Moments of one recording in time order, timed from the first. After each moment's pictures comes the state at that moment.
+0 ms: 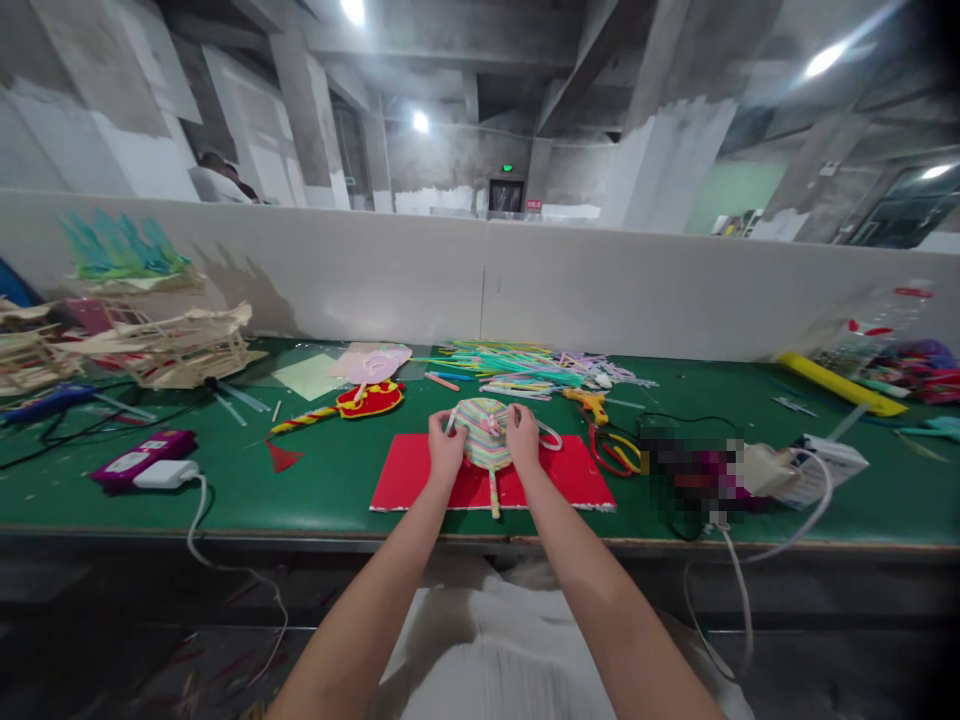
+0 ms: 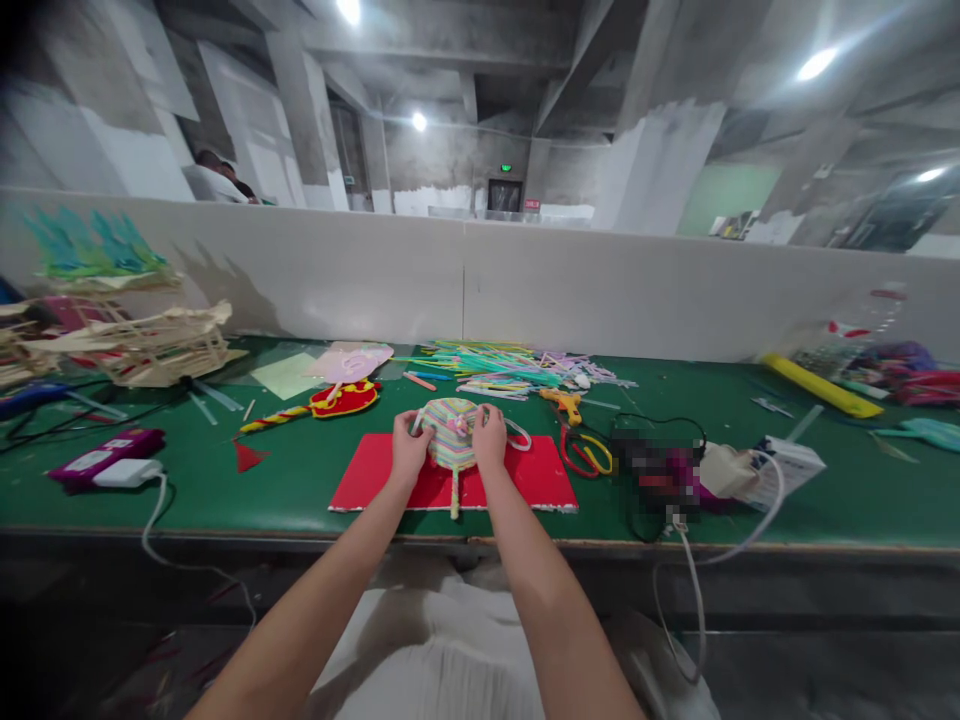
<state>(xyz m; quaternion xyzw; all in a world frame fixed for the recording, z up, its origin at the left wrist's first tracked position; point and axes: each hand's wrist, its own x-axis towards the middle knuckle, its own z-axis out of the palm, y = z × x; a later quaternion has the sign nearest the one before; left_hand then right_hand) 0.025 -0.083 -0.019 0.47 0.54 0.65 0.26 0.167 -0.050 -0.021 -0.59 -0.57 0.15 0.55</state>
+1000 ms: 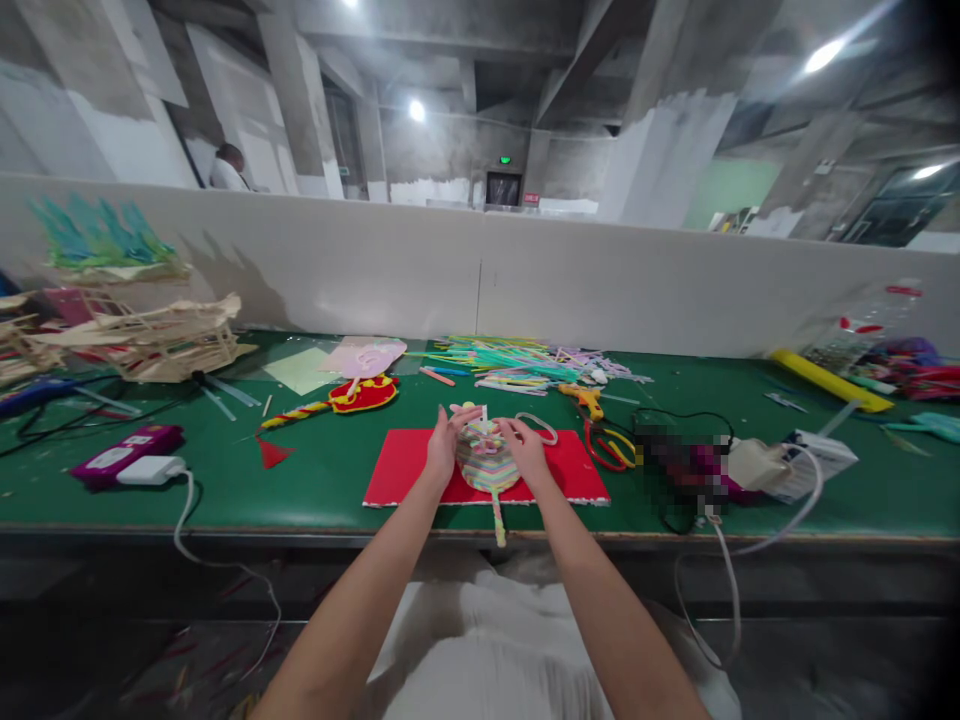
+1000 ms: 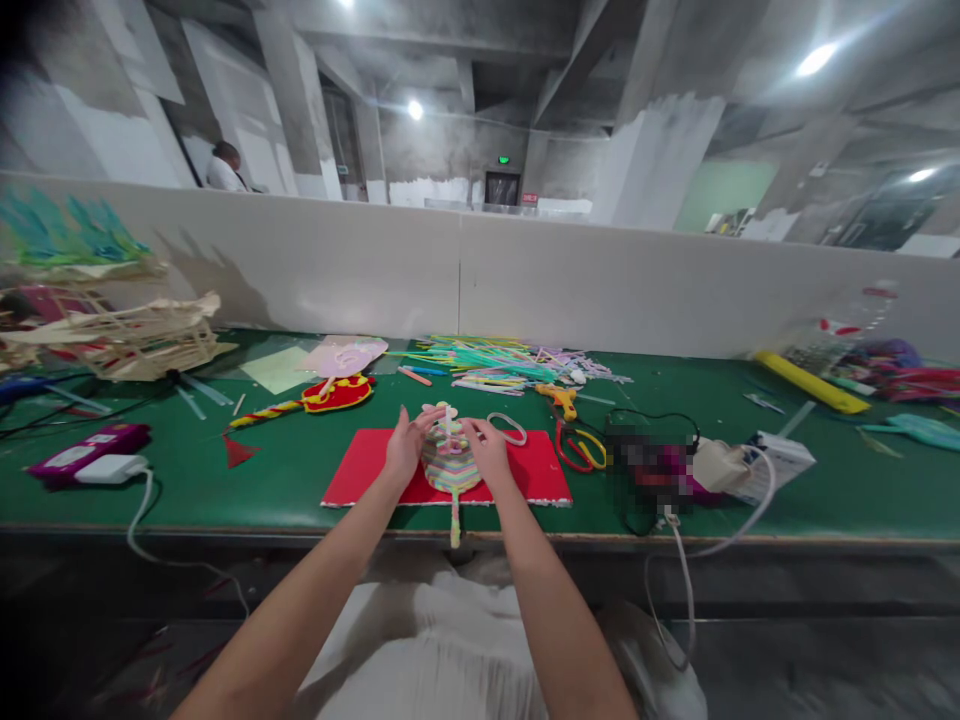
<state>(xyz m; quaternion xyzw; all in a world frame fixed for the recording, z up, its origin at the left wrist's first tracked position) 0.030 -0.102 0.005 0.48 0.29 0.62 0.55 0.182 -0.103 -0.007 -0.44 -0.65 0.29 0.55</state>
